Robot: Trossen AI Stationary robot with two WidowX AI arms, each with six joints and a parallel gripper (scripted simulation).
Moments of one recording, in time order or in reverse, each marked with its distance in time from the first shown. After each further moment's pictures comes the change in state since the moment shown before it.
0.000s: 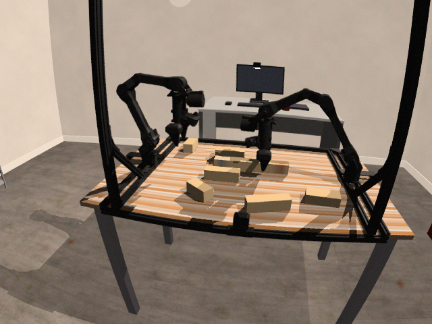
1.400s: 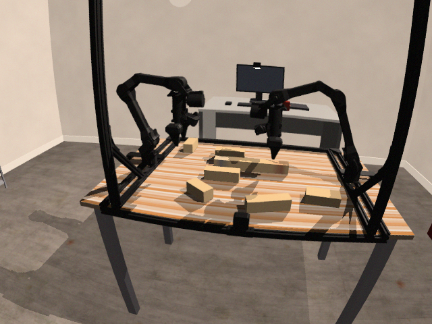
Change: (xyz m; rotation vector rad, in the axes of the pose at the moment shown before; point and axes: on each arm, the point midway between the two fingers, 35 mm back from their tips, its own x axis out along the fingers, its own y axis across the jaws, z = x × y) left arm 0.000 0.000 0.000 0.000 0.000 0.000; right arm -0.063 0.014 -0.039 0.002 -0.005 -0.001
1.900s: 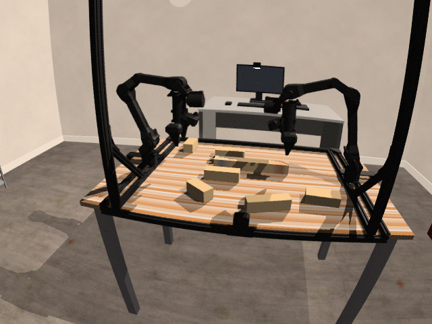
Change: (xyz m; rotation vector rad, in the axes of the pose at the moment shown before) left arm 0.000 0.000 0.000 0.000 0.000 0.000; right arm -0.029 0.017 -0.054 0.000 -0.003 -0.001
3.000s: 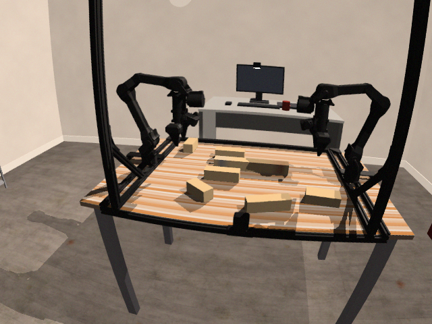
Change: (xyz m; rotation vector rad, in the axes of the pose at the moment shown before) left arm 0.000 0.000 0.000 0.000 0.000 0.000; right arm -0.018 0.025 -0.129 0.001 -0.012 -0.001
